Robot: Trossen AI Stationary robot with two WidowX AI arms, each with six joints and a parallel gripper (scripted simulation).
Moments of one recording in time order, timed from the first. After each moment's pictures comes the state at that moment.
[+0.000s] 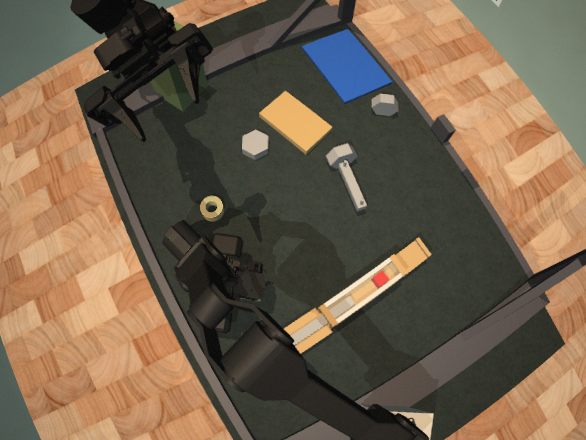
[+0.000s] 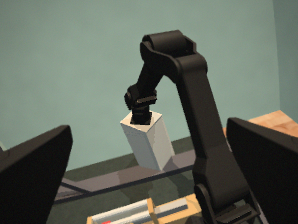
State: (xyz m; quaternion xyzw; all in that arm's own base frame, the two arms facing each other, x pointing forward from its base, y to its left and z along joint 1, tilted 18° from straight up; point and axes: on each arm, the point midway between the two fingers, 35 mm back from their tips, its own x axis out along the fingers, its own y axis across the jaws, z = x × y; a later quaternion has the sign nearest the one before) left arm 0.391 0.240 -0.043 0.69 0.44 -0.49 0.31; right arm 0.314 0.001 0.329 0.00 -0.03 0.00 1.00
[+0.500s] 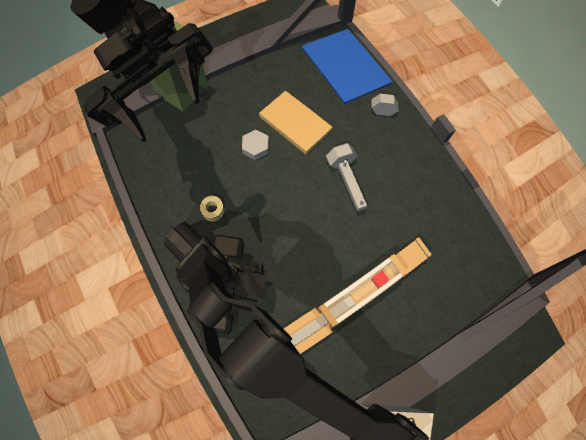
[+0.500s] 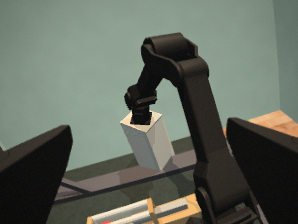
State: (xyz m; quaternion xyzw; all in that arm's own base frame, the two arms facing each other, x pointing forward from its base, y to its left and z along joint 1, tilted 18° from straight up) left arm 0.391 0.241 -0.050 0.69 0.44 -0.49 0.31; right arm 0.314 0.001 0.329 0.00 -0.03 0.00 1.00
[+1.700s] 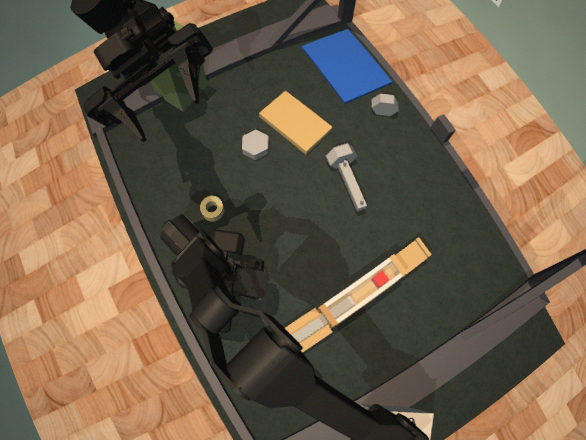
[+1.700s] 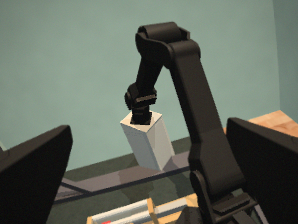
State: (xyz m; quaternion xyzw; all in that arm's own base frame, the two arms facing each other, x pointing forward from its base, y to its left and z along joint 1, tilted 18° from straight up) left arm 0.384 0.228 -0.018 0.68 0.43 -0.50 0.31; right arm 0.314 0.001 0.329 0.00 -0.03 0.00 1.00
